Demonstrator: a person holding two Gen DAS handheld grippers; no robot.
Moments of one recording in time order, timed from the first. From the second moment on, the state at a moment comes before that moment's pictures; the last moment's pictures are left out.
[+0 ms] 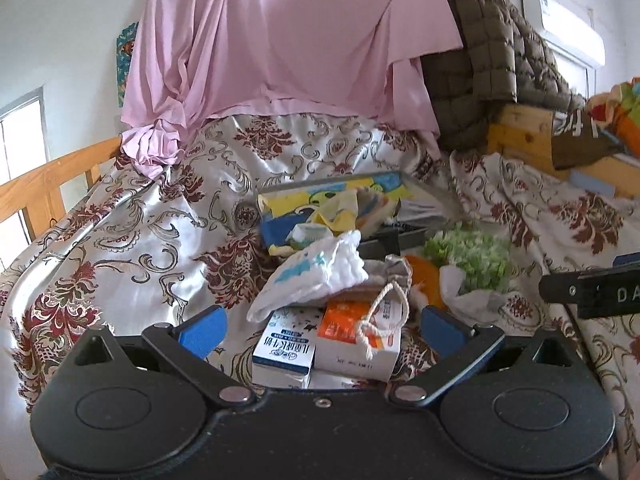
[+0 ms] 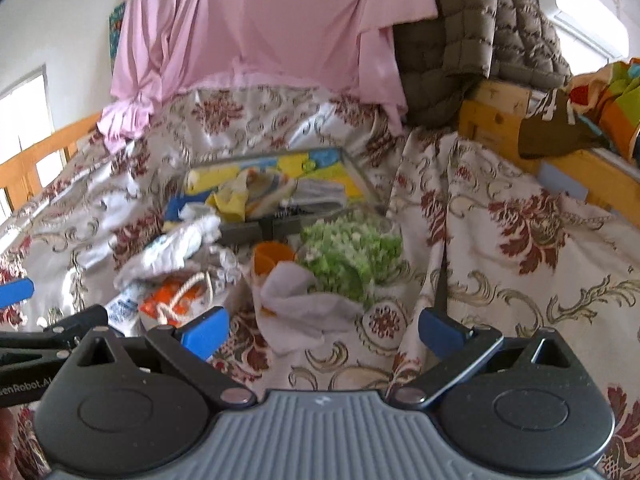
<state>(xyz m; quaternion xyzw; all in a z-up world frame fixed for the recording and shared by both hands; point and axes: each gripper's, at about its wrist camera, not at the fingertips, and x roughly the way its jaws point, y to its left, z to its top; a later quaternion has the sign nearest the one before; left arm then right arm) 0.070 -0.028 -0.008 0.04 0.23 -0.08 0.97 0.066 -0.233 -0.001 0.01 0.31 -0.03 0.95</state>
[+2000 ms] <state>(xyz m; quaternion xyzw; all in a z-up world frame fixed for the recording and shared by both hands) 0.269 -0.091 -0.019 0.29 0.26 -0.40 0.83 0.219 -0.270 -0.077 0.12 0.42 0.07 0.90</state>
